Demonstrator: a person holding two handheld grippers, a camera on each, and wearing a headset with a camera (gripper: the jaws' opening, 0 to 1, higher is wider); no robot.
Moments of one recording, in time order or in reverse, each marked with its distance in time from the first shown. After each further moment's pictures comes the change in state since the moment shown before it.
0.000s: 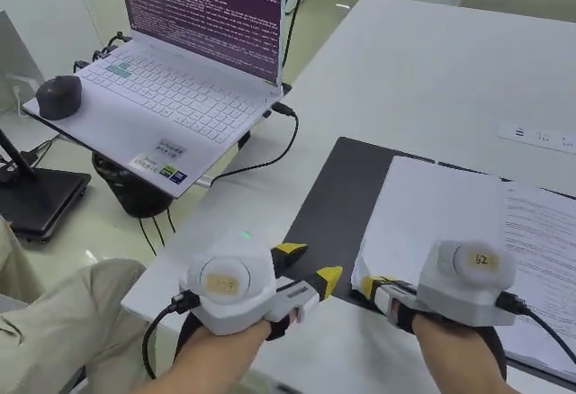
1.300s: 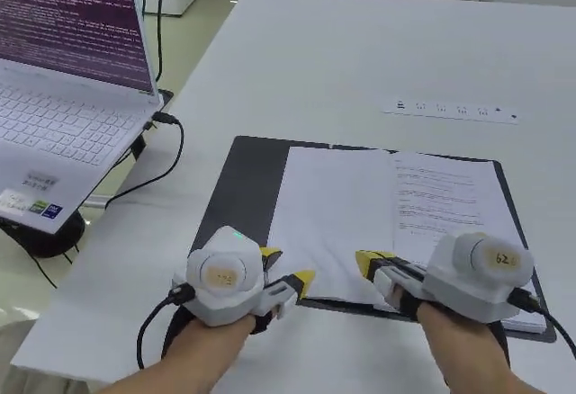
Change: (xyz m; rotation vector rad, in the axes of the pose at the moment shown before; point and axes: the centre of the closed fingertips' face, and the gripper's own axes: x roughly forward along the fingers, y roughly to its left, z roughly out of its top) left arm 0.087 -0.057 -0.034 0.134 0.166 -0.118; right arm -0.096 -0.097 0.037 0.057 -0.286 -0.110
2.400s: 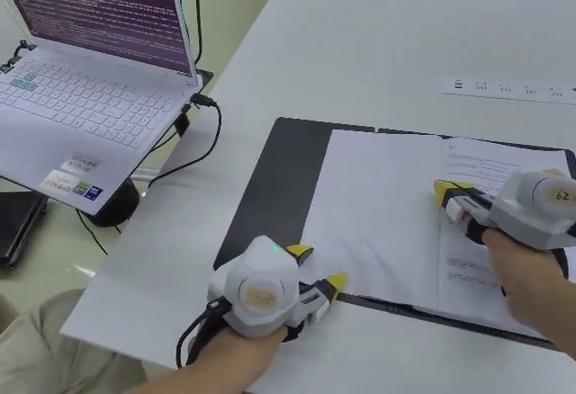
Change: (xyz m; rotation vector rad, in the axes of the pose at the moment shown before) left arm -0.001 0.007 -0.015 0.077 -0.014 0.052; right arm 0.069 -0.073 0.062 -0.111 -0.099 -0.064
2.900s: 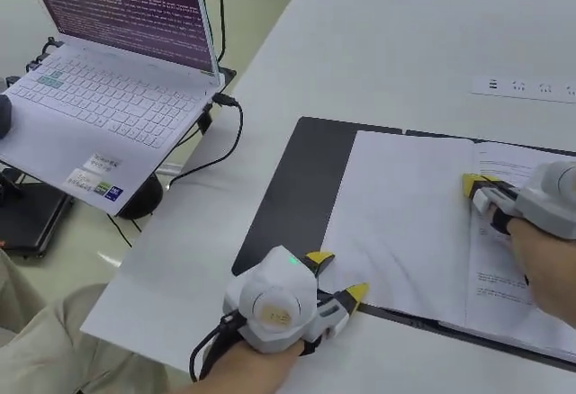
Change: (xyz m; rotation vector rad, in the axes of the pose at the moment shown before) left arm 0.002 0.002 -0.001 0.001 -0.012 -0.003; right arm 0.037 -0.022 0.008 0.009 0.014 -0.028
